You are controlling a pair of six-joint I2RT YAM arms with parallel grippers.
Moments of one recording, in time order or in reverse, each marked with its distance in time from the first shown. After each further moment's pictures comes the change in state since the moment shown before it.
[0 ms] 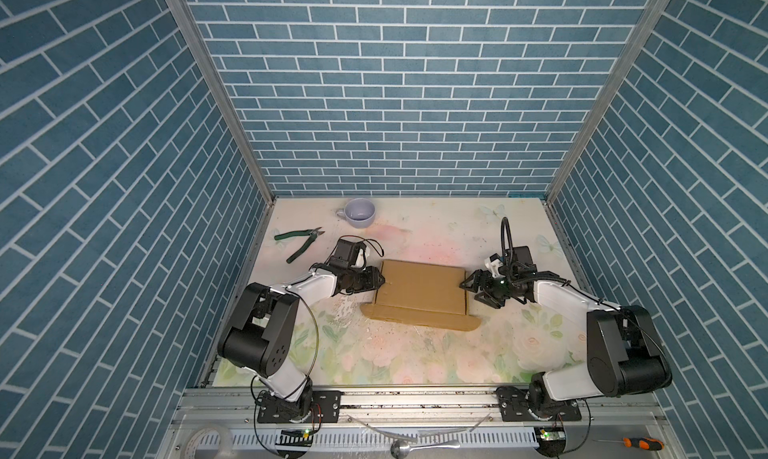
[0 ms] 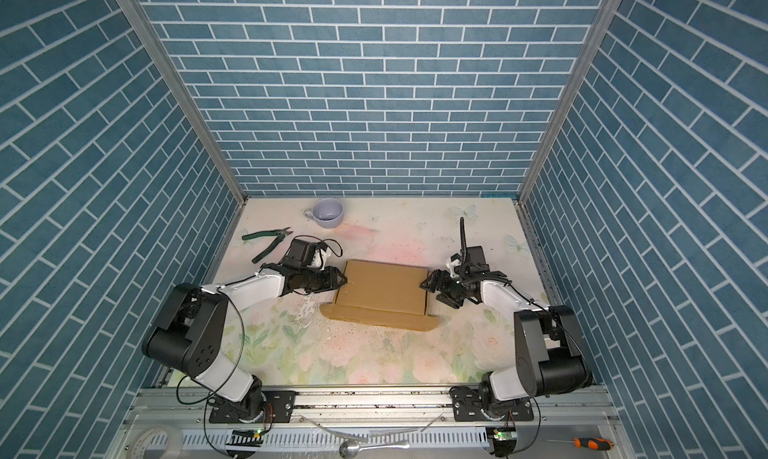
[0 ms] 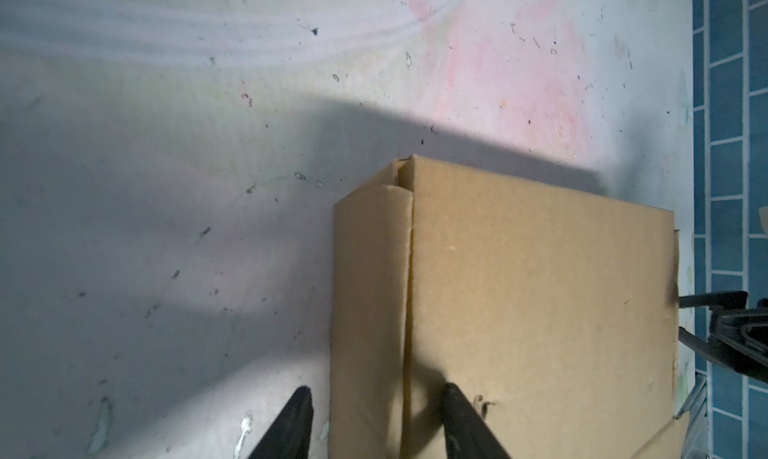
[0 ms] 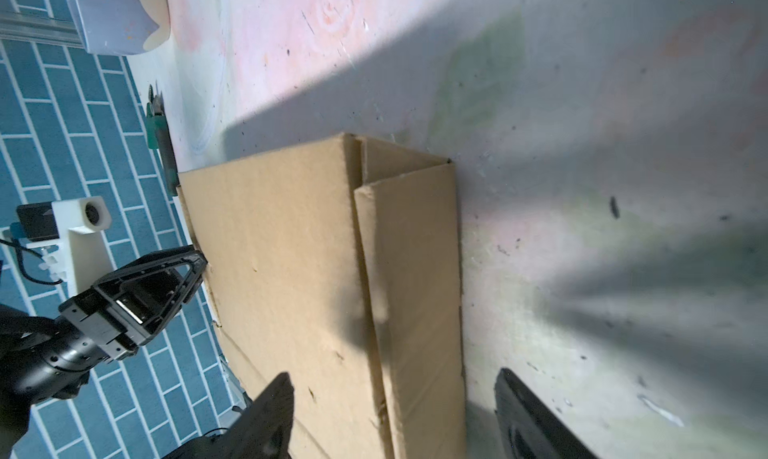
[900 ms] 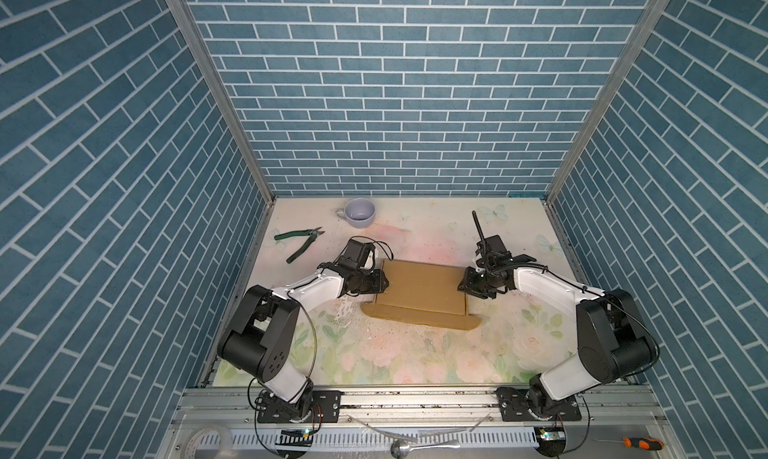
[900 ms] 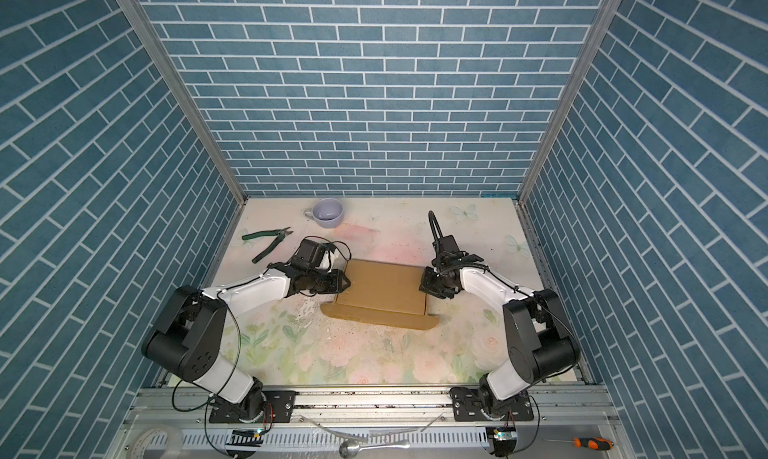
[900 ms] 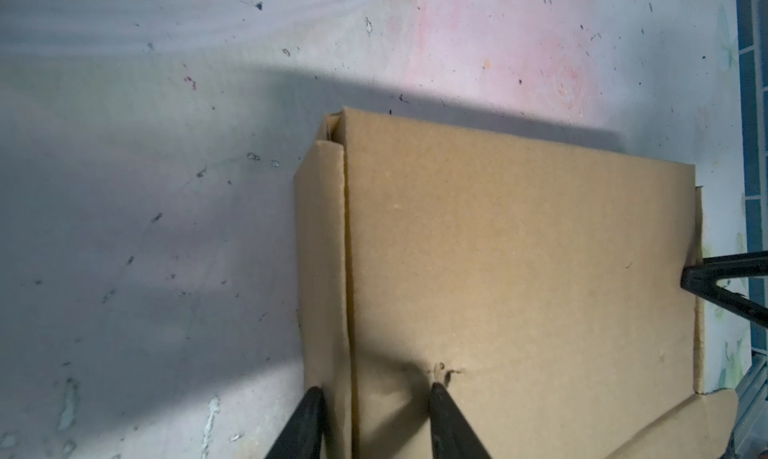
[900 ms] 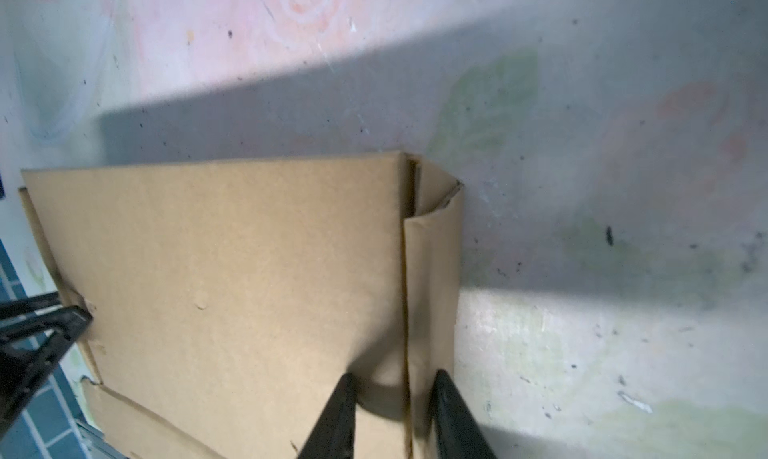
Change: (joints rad) left arm -0.094 -0.026 0.040 -0.095 -0.085 0.034; right arm 0.208 0.100 0.220 -0.229 0.354 -0.009
